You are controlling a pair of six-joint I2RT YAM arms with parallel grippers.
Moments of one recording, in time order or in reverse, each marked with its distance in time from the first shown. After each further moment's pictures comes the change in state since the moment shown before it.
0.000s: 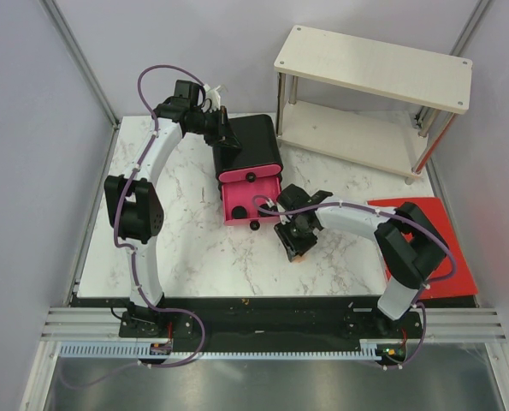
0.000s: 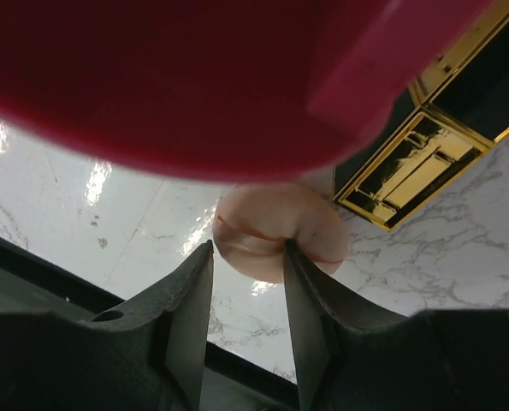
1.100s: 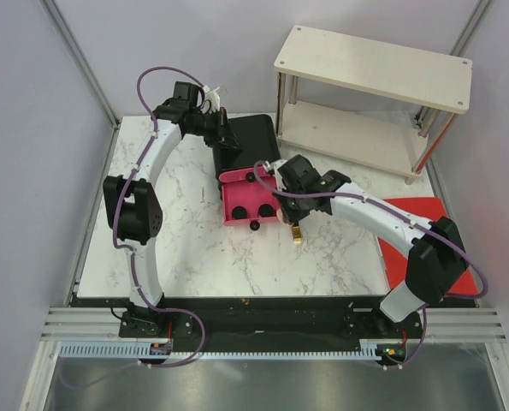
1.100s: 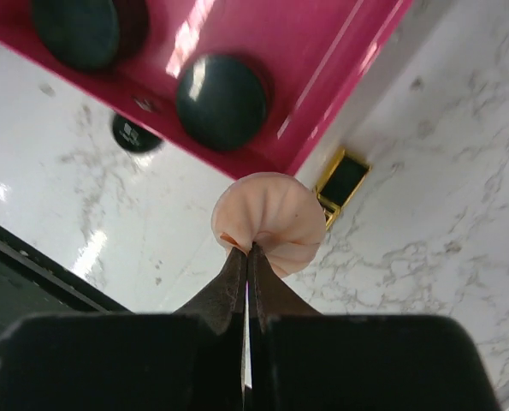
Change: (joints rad) left arm 0.004 -0.016 -0.035 0.021 0.024 0.000; right arm 0.000 -0.131 0.196 -0.034 0.122 -0.023
